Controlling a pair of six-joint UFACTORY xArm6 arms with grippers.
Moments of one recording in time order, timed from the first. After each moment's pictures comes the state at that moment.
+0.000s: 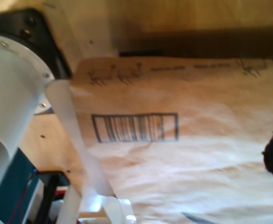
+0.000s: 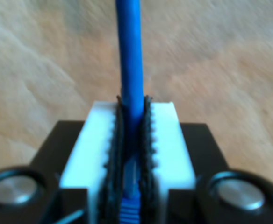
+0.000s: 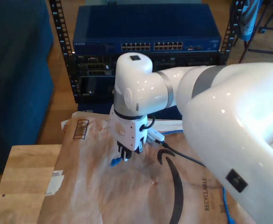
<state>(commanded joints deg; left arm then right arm) 41.5 -25.5 -41.9 -11.9 91.4 -36.2 32.1 17.2 -73.3 11.8 62.2 79.7</state>
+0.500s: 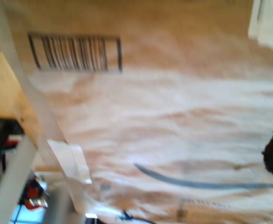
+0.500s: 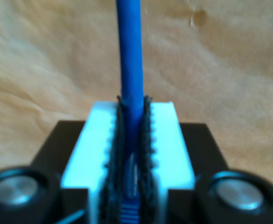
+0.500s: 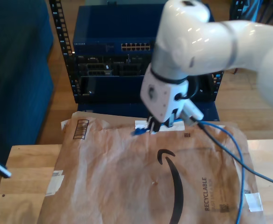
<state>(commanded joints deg) 31.3 -25.5 -46.1 -21.2 94.9 -54.0 21.8 -6.0 -68.5 11.8 73.7 88.8</state>
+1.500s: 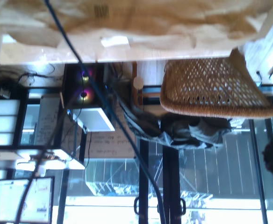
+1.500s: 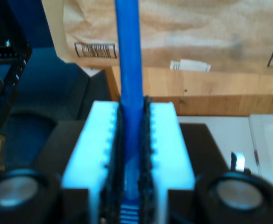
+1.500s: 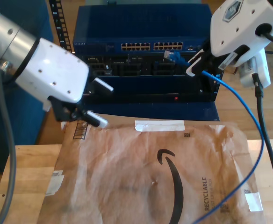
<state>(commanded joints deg) 4.7 -19.4 -62.4 -48.2 93.1 -77.6 9.4 -27.4 -71.7 29.5 82.0 110.5</state>
